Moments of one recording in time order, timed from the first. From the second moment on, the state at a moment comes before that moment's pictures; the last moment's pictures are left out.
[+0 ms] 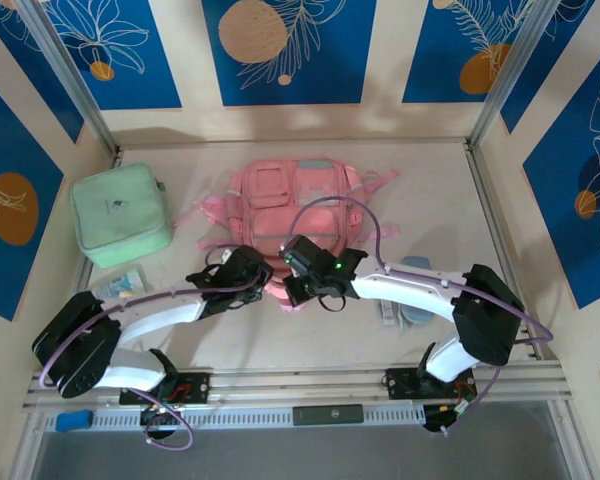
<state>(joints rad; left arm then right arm) -0.80 1.34 0.62 -0.12 -0.16 -1.61 1.00 1.54 1.03 -0.55 0.02 0.48</state>
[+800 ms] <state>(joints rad) -0.44 1.19 0.62 -0.27 -0.02 -1.27 0.98 1.40 0.97 -0.67 0.13 0.52</state>
